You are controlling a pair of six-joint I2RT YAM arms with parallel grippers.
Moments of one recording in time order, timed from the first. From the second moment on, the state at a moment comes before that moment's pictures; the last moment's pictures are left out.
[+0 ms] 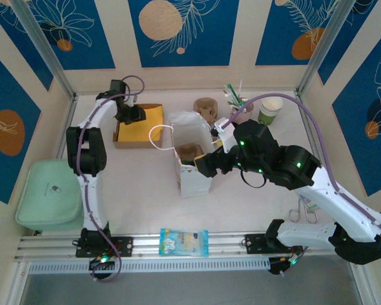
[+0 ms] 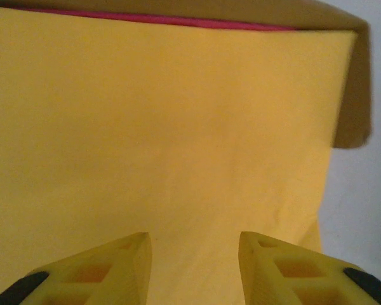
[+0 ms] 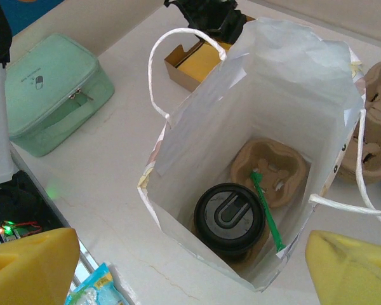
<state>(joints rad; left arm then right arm) -0.11 2.24 1.92 -0.81 0.30 -0.21 0.95 1.08 1.44 -0.96 0.06 0.23</state>
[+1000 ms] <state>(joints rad) -0.32 2.37 2.09 -0.94 0.06 -0.16 0.93 1.03 1.40 -0.96 0.06 0.24</state>
